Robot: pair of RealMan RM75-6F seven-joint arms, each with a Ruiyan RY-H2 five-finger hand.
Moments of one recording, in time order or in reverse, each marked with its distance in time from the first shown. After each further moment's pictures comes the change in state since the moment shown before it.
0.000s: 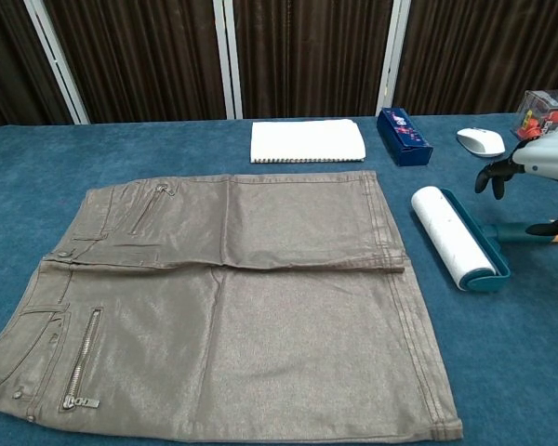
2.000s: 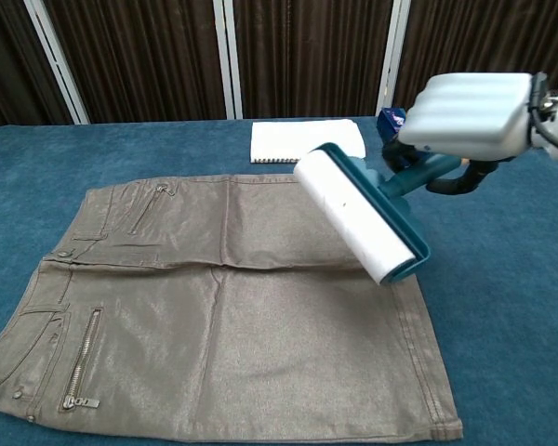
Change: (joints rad) left arm -0.025 0.028 0.006 -0.004 -0.029 -0.063 -0.063; right arm 0.192 0.067 0.006 -0.311 -0.071 0.030 -0.493
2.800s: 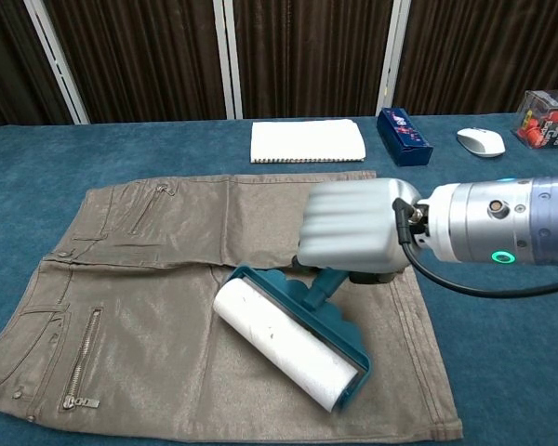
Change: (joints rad) left arm -0.014 -0.021 -0.004 0.023 -0.040 -0.036 0.020; right arm 0.128 -0.170 -0.040 -0.114 0.194 -0.179 -0.454
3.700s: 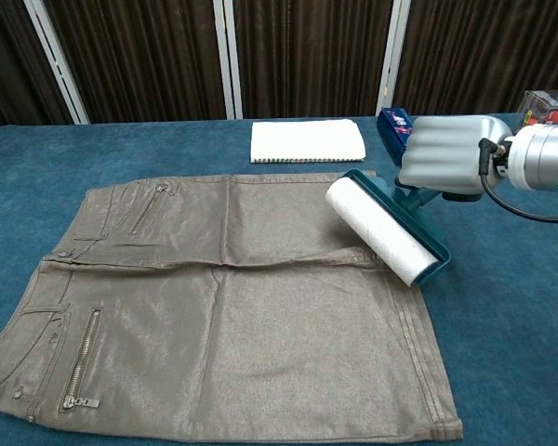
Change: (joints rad) left arm -0.009 -0.013 0.012 -0.011 0.006 -0.015 0.031; right arm -0.045 0.045 -0.047 0.290 0.026 0.114 0.017
